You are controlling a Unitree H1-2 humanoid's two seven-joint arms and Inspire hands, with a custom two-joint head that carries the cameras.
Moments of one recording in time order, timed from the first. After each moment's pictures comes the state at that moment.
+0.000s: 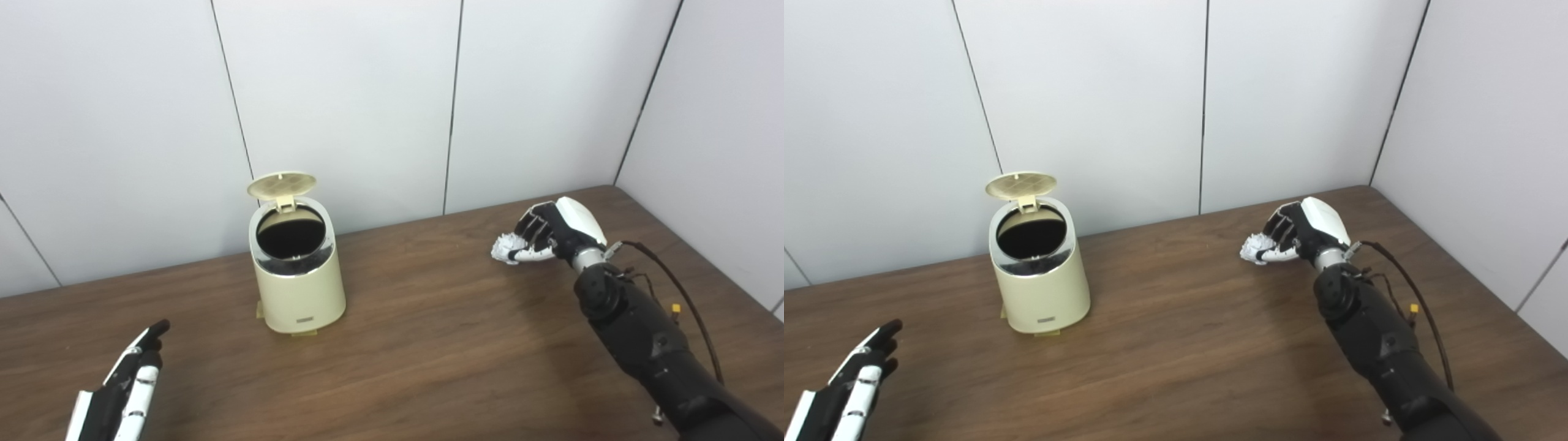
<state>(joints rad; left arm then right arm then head) 0.02 0.16 0.06 -0.32 0.01 0.18 -0.11 -0.52 -0.53 0.09 0.57 -0.48 0.11 -0.15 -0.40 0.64</state>
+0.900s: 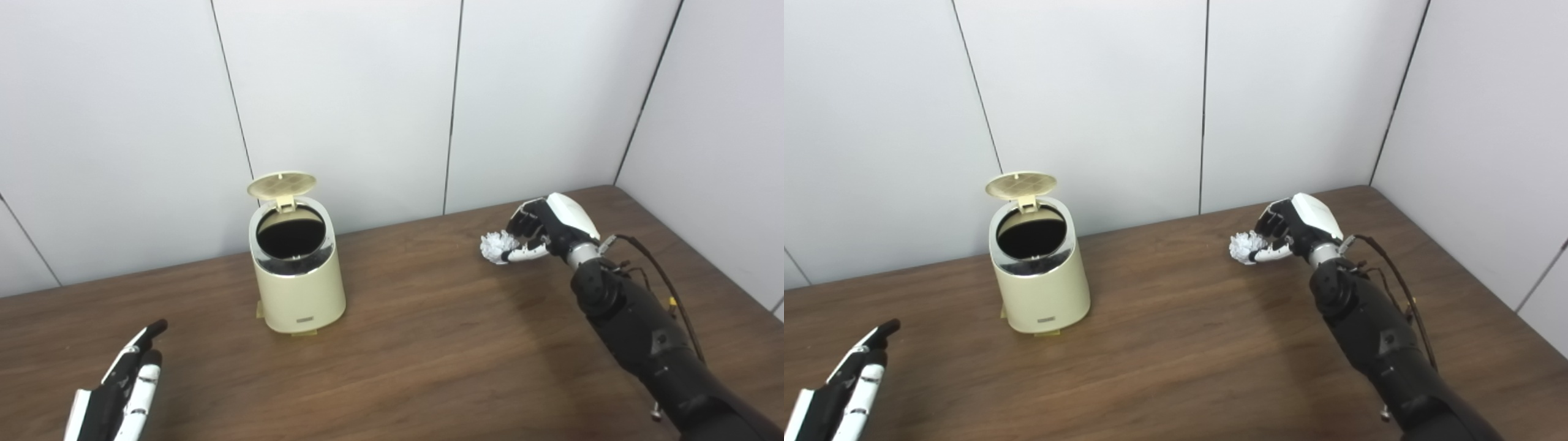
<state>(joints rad) 0.01 0.16 0.06 -0.30 0.04 0.17 -0.09 -0.52 -0.53 0.09 0.53 -0.50 0.14 -0.09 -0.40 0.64</state>
